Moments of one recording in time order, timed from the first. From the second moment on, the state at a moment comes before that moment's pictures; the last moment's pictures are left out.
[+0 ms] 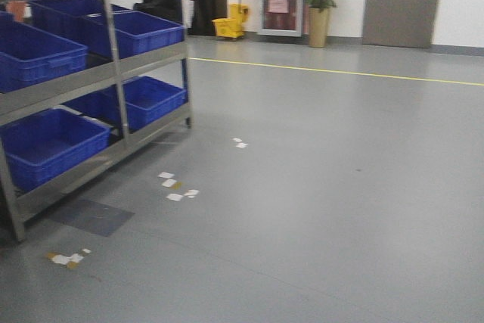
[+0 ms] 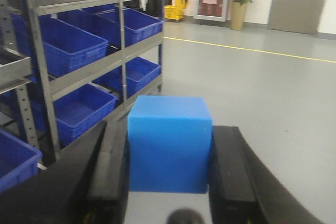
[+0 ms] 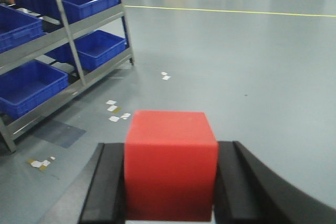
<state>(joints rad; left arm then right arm) -0.04 0.28 -0.38 0.03 0.23 -0.06 0.11 0.32 -0.34 -0.02 0.23 0.17</state>
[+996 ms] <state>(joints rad) -0.04 0.28 -0.38 0.03 0.23 -0.06 0.11 0.32 -0.34 -0.02 0.23 0.17</state>
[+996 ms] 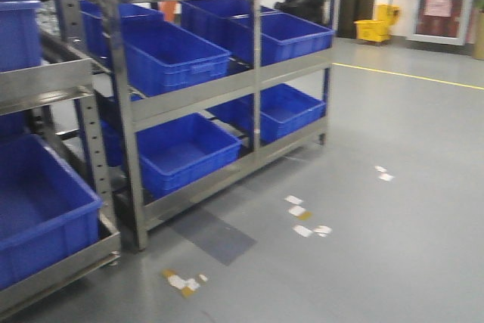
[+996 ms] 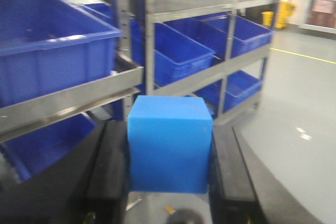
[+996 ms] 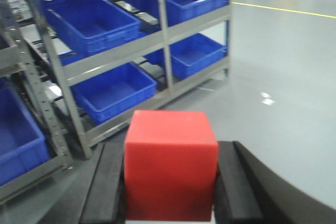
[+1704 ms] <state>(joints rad) -0.04 0.28 -0.38 0.03 0.23 -0.06 0.11 0.32 -0.34 -0.02 0.23 0.17</state>
